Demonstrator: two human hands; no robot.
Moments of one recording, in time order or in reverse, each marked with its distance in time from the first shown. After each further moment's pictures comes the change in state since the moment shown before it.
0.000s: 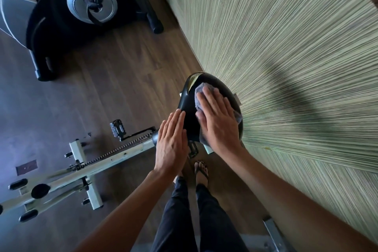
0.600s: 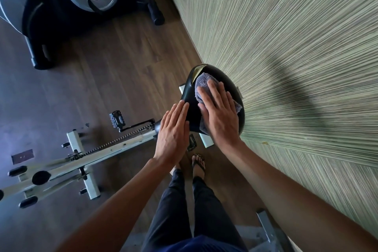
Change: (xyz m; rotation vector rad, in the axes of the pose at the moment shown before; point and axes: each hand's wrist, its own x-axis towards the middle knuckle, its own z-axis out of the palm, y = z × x) left_hand 0.002 -0.006 -0.007 -0.005 -0.058 0.043; right_hand -0.006 -0.005 0.007 -0.029 0.055 0.014
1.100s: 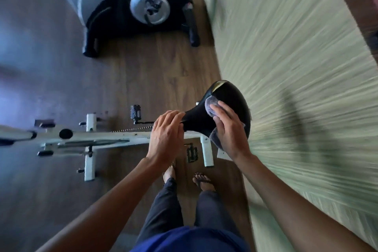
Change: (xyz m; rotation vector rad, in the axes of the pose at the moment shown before) left_hand -0.047 0.024 -0.055 0.051 0.238 -0.204; right_hand -0.007 0.000 -0.045 0.475 -0.122 -0.140
